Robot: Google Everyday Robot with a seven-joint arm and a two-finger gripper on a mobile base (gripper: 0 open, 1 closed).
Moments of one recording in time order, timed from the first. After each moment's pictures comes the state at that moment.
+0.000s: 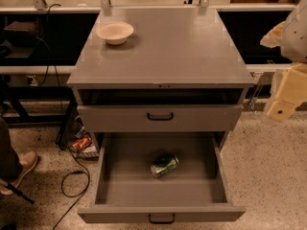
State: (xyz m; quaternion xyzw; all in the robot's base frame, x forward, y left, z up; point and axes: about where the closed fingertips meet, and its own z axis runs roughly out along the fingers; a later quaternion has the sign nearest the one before) arm 0.438 -0.214 0.986 -0.60 0.78 -0.05 0.17
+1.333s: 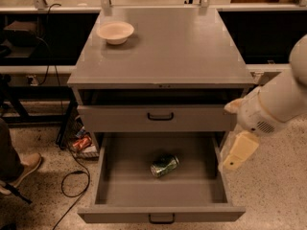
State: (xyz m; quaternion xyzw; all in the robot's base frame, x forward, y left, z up) arm 0.439 -0.182 0.818 -0.58 0.79 0.09 0.19
